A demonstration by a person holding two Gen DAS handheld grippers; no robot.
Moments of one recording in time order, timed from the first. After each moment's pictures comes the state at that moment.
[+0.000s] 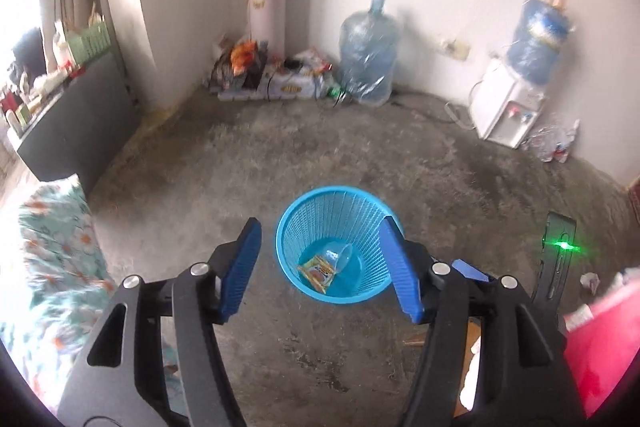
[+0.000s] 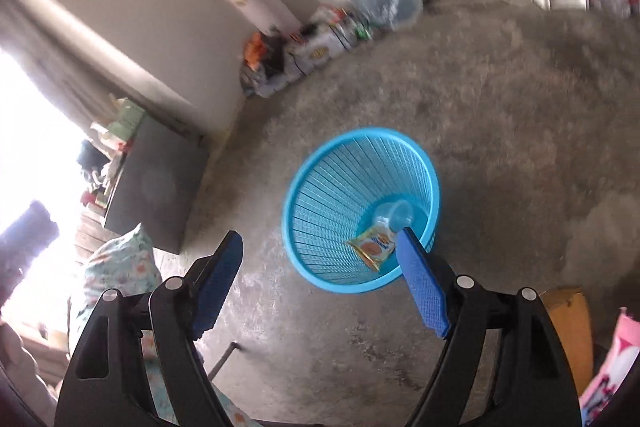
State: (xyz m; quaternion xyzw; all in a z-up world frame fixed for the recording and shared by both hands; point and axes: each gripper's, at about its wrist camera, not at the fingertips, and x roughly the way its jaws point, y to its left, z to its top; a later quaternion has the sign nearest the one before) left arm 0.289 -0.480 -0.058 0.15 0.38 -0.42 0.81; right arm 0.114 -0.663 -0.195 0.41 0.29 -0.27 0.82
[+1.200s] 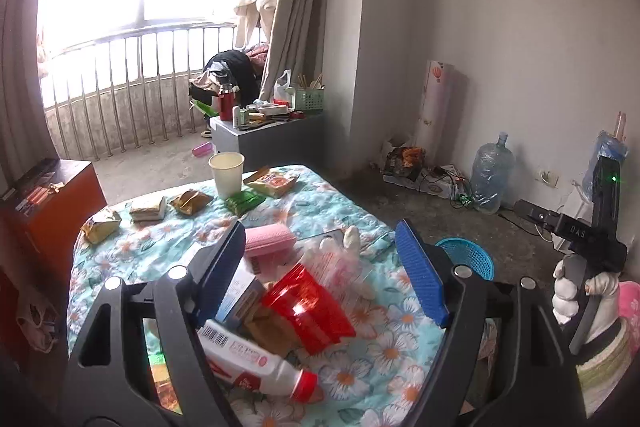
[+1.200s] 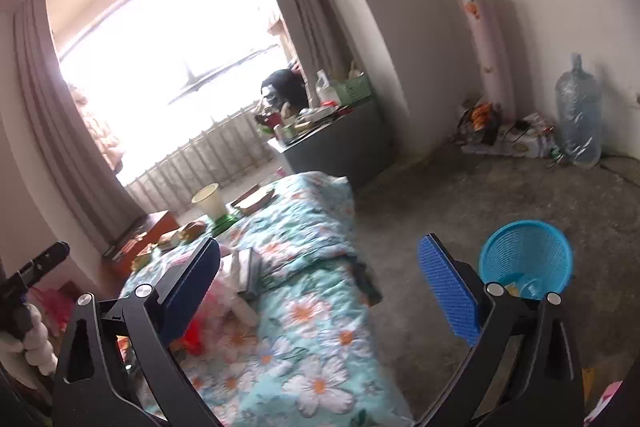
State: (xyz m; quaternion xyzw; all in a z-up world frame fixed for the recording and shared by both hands) left arm 0.091 -0.030 0.086 0.02 0.23 -0.19 0.95; right arm 0.088 -0.410 0.008 0.22 0.25 0.04 0.94
